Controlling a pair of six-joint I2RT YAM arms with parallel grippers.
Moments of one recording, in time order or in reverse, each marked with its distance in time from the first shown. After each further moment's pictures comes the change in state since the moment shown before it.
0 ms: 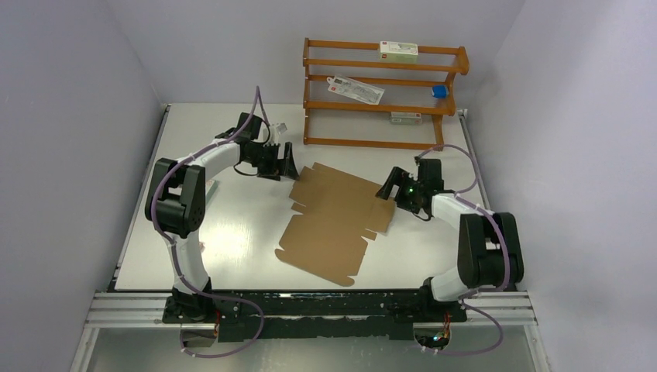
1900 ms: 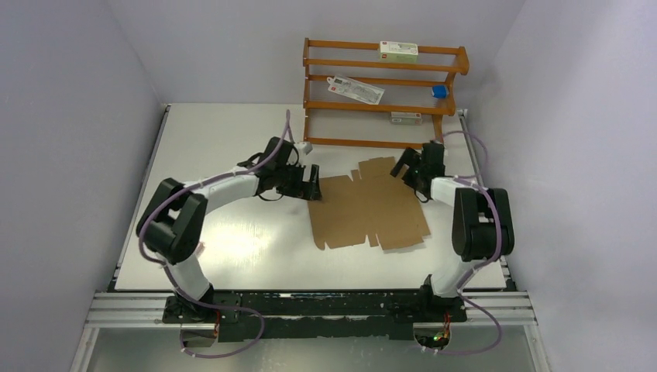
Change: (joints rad) left arm -0.286 -0.173 -0.266 0.266 -0.269 -0.152; right arm -0.064 0.206 0.147 0.151 0.262 0.072
